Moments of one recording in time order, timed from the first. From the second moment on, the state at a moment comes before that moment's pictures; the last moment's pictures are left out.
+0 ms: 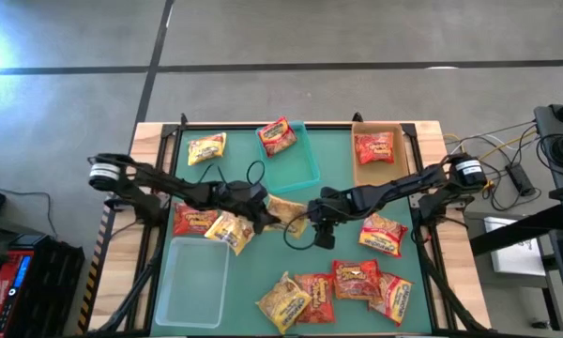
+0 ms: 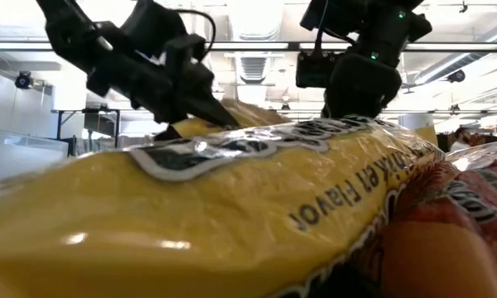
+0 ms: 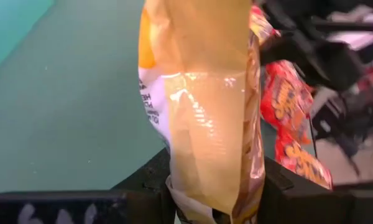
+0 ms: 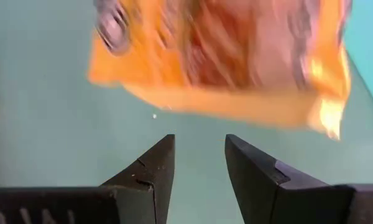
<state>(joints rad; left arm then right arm) 0.01 1.57 0.62 0.46 0.14 -0.70 0.12 1.64 0.99 -0.42 0.08 0.27</state>
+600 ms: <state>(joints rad) -0.20 0.92 0.62 -0.37 -0.07 -0.62 0.12 1.65 0.99 -0.47 0.08 0.37</state>
